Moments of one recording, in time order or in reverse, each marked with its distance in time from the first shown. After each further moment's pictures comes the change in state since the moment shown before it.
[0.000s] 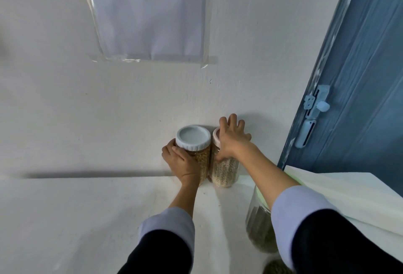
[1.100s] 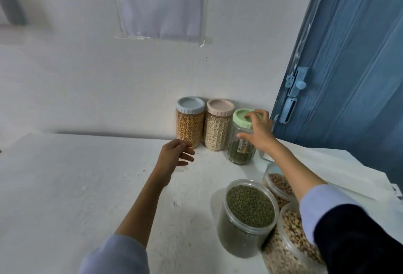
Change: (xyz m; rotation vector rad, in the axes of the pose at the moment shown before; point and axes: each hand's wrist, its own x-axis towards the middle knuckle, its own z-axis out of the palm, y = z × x) left_hand -0.070 0.057 -0.134 0.039 -0.730 -0.347; right_hand -0.092 0.094 0.035 0.544 0.228 -0.007
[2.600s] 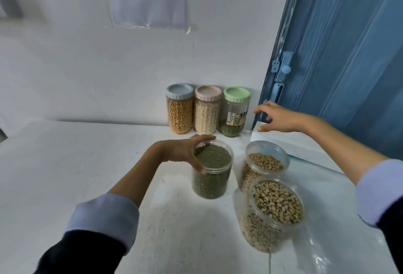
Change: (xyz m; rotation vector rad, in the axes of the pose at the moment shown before) left_hand -0.027 0.034 0.041 0.769 -0.789 -0.035; right_hand -0.032 0.046 -0.097 -0.247 -0.461 -0.163
